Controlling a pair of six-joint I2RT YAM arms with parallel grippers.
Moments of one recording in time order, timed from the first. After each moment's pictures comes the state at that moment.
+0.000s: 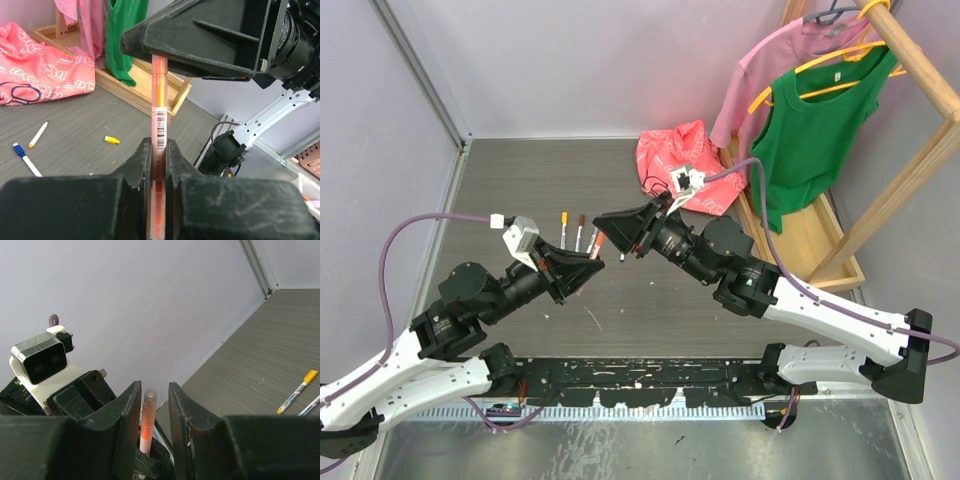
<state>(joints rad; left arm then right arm) -1.01 0.58 0.81 -0.14 -0.02 -0.38 1.11 1.10 1.07 0.24 0.16 0.64</state>
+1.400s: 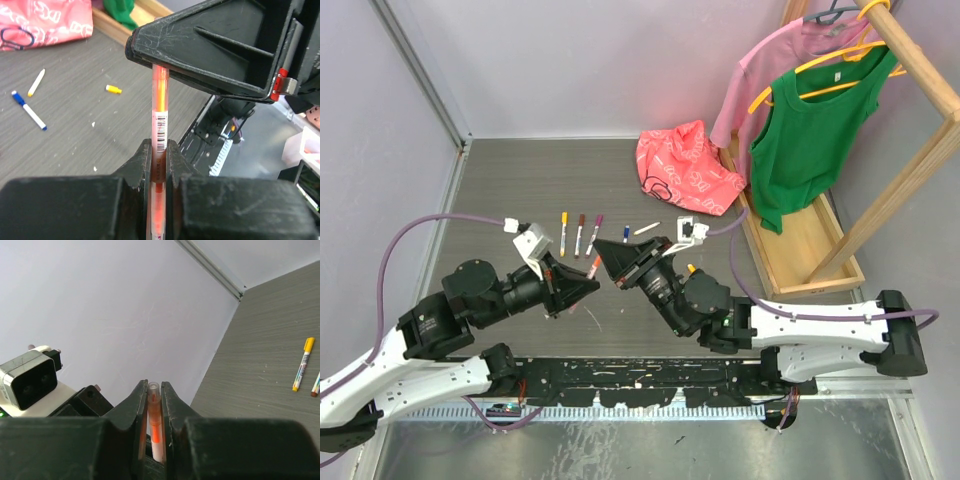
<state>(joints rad) -1.04 0.61 0.93 -0.43 -0.01 -0.38 1.44 1.15 0.90 0.48 0.75 0.75</state>
